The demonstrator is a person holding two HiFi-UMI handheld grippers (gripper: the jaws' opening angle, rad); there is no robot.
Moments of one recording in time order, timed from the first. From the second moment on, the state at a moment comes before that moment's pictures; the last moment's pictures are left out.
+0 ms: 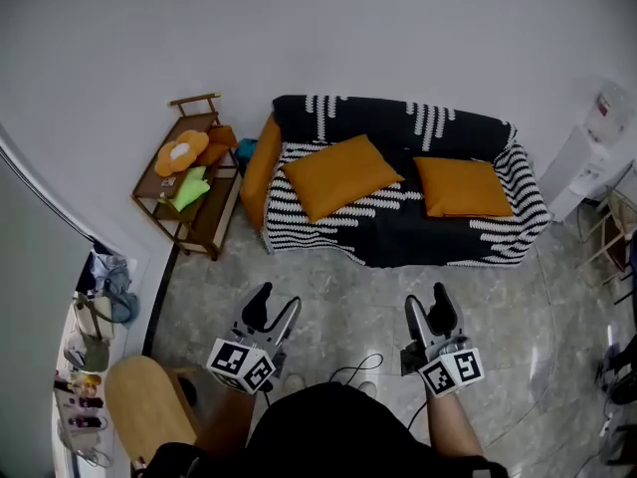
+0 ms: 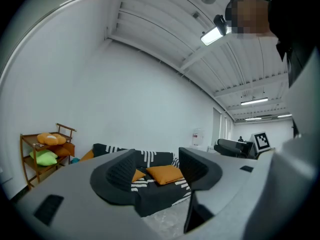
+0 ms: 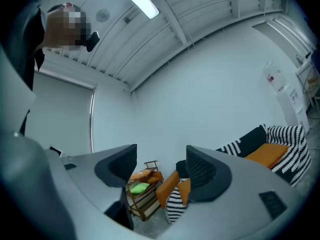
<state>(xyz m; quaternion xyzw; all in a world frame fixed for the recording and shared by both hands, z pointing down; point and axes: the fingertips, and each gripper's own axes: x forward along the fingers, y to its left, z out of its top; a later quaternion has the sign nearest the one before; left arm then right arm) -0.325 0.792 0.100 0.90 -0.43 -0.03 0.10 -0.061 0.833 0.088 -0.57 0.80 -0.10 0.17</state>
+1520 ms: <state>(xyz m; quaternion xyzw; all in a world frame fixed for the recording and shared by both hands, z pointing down) -0.271 0.604 0.097 0.90 -0.43 -0.04 0.09 0.011 0.678 0.086 -0.61 0.77 -0.10 0.13</state>
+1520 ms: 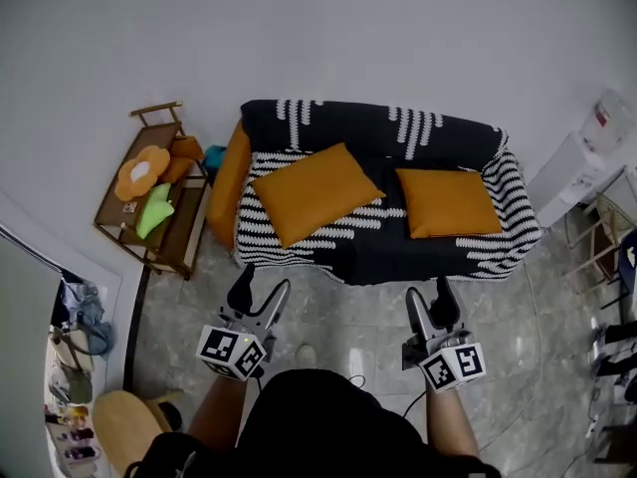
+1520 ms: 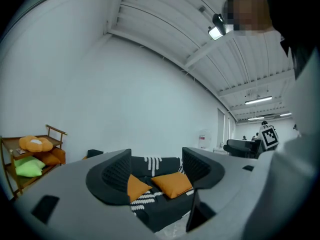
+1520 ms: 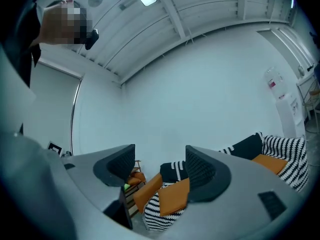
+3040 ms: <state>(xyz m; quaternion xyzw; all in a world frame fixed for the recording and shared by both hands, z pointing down) -0.234 0.306 0.129 0.82 -0.56 0.00 0.12 0.066 0.276 0.120 -0.50 0.85 -0.15 0.09</state>
